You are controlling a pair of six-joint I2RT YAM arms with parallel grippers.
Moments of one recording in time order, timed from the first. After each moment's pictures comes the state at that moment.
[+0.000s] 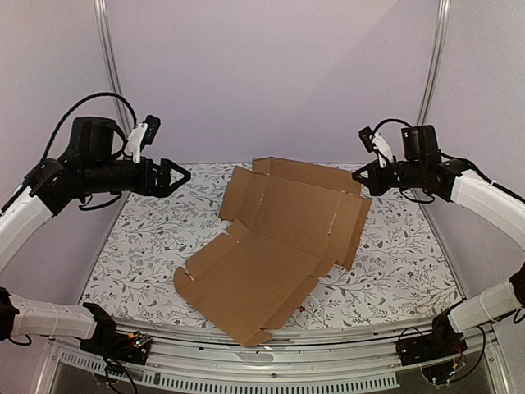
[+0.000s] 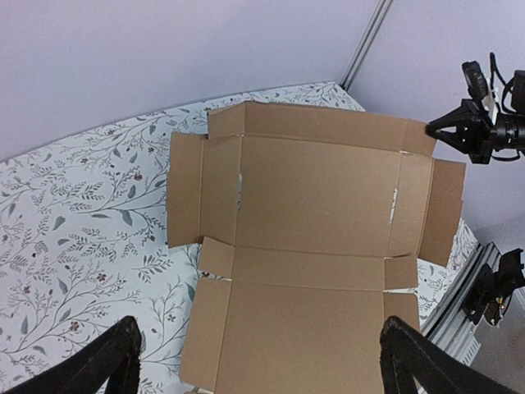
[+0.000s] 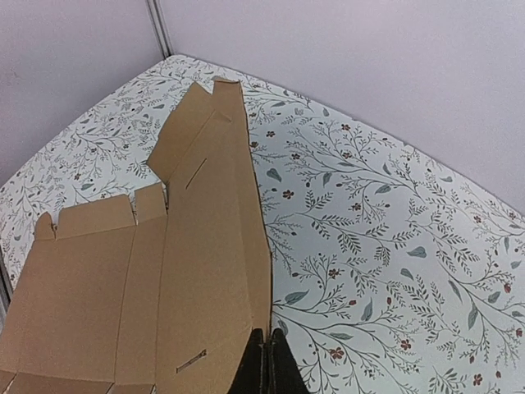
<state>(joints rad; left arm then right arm) -0.54 1.04 1.20 -0.66 0.15 -0.21 0.38 1.33 1.14 -0.35 -0.32 -0.06</state>
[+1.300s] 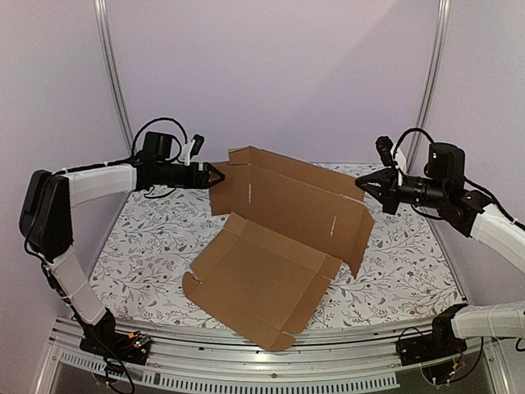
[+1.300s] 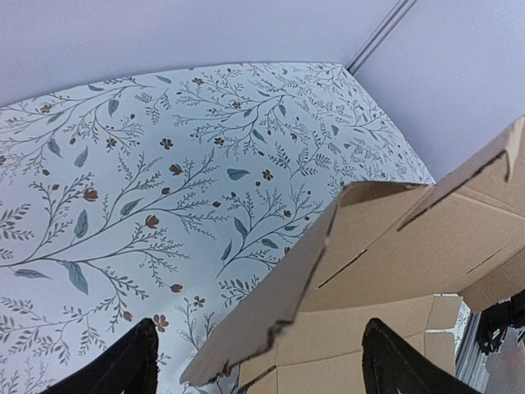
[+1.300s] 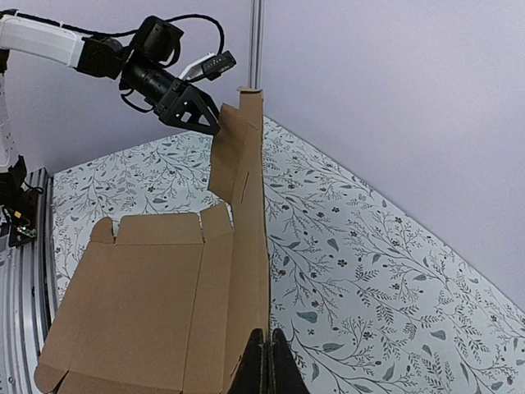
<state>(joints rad) -0.32 1.73 1.24 -0.10 0.52 -0.20 0.38 1.06 0.87 -0.10 -0.58 -0.20</state>
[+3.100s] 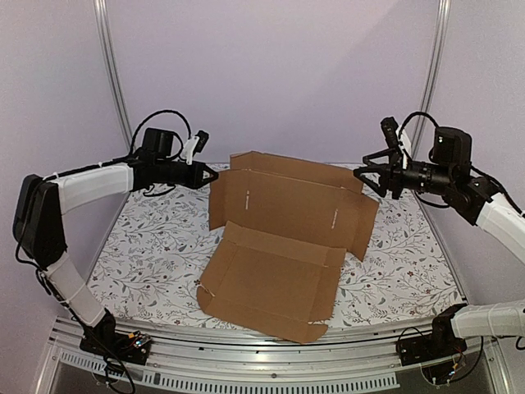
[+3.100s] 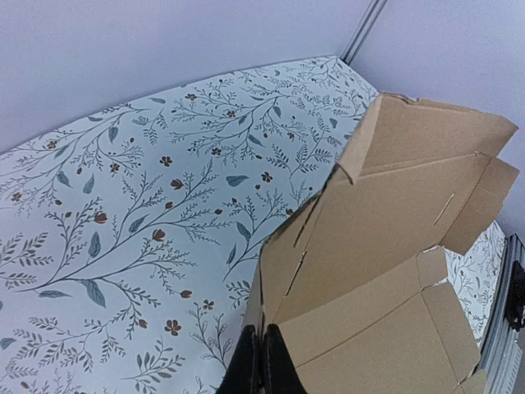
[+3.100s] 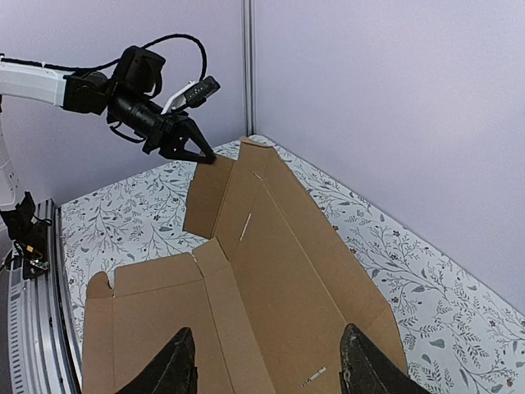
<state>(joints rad) -0.36 1.68 1.25 -0.14 0.47 -0.07 0.39 1.07 0.97 -0.17 -0.57 -0.10</state>
